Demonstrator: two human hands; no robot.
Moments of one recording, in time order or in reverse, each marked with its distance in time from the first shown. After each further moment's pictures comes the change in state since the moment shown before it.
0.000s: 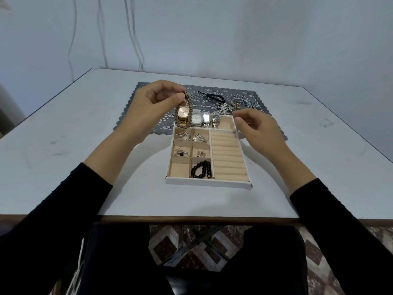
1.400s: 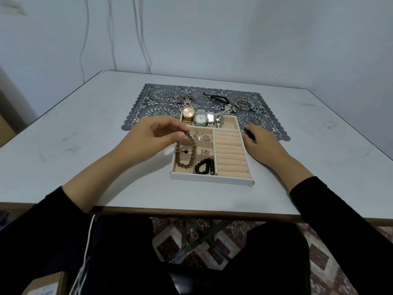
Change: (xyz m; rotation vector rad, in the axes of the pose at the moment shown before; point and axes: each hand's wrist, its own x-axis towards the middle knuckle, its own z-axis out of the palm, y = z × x) left_hand -0.062 0.014 -0.005 0.258 -0.202 -0.087; right_hand 0.003 0.044 0.005 -0.553 -0.149 -0.025
